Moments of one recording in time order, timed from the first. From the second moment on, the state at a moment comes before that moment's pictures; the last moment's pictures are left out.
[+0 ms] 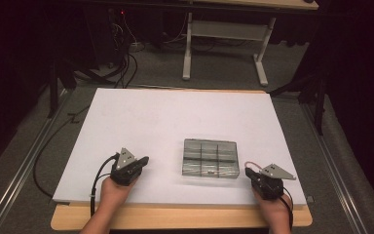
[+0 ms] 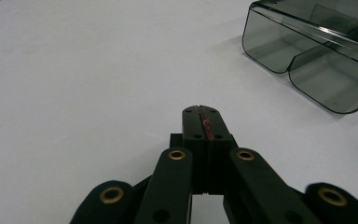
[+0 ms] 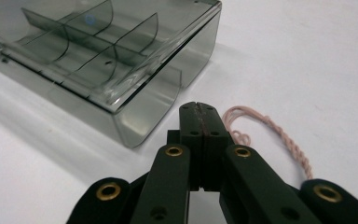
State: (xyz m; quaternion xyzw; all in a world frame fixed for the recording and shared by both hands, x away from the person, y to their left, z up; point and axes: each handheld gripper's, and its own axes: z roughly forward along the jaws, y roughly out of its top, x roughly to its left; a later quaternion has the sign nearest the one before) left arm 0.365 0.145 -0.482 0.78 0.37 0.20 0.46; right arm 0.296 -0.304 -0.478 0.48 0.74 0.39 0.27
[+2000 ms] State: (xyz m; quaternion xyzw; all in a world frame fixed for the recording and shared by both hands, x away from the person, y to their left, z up) left arm 0.351 0.111 -0.485 0.80 0.34 0.16 0.47; right arm 0.281 -0.292 -0.466 0.45 0.75 0.42 0.27
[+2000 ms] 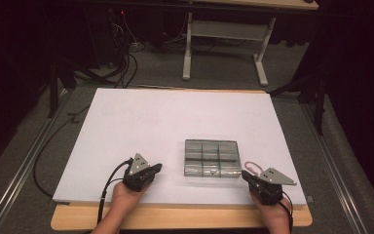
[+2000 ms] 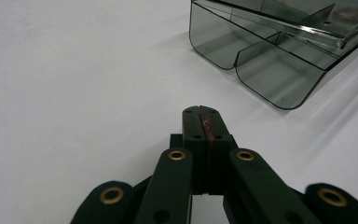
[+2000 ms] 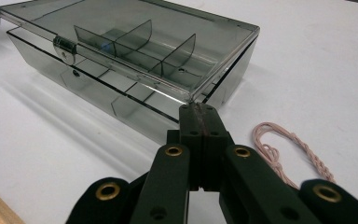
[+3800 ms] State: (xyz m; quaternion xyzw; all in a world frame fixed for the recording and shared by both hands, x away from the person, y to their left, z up) left arm 0.352 0.041 -0.450 0.79 0.27 0.11 0.54; right arm 0.290 -0.283 -0.458 0.43 0.74 0.44 0.27
